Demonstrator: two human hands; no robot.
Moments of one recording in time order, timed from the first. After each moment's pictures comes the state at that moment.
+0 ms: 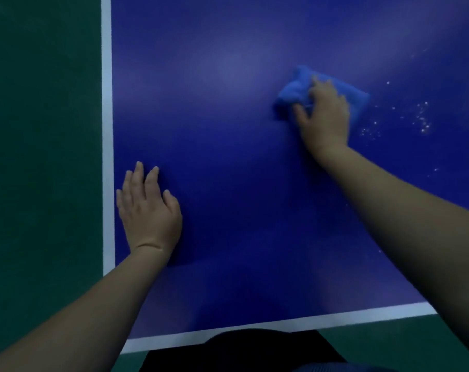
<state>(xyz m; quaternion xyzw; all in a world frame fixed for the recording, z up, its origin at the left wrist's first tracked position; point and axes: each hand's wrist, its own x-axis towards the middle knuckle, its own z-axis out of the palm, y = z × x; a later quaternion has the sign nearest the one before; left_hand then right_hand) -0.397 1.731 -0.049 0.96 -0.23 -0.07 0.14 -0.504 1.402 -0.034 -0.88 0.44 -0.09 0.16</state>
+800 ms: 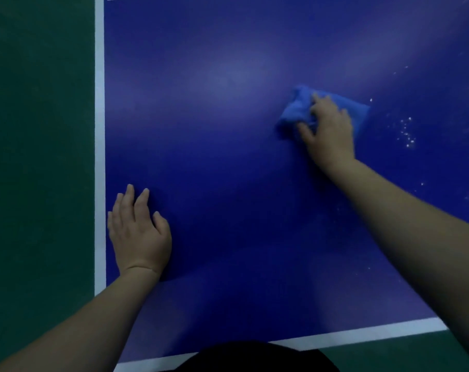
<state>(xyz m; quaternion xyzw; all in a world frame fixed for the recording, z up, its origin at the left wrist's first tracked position) -0.398 1.728 -0.043 0.96 -0.22 -0.07 0.13 -0.530 1.368 -0.034 -0.89 0.41 -0.08 0.17</state>
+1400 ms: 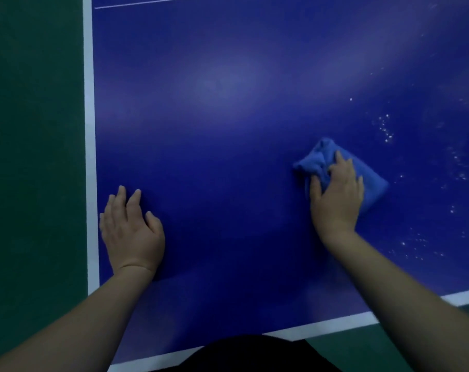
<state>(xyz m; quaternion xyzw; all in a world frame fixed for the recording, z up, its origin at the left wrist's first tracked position) -0.396 1.729 -0.043 0.96 -0.22 -0.08 0.14 -0.621 1.469 -0.031 -0.80 0.56 -0.15 0.17</state>
